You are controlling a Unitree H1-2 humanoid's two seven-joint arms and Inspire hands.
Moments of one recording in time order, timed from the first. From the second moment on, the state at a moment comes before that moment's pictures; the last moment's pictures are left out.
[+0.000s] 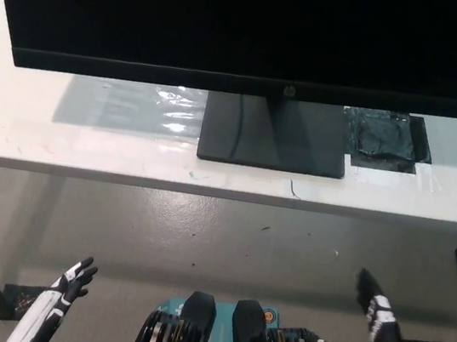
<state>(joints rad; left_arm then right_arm) 0.06 0.24 -0.04 0.27 0.06 -0.37 -0.07 0.03 -0.05 0.05 0.25 -0.04 -0.39 0.00</state>
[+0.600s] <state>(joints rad) 0.16 0.27 0.11 -0.37 -0.09 -0.43 -0.11 0.15 -0.11 -0.09 -0.29 -0.05 -0.41 -0.05</state>
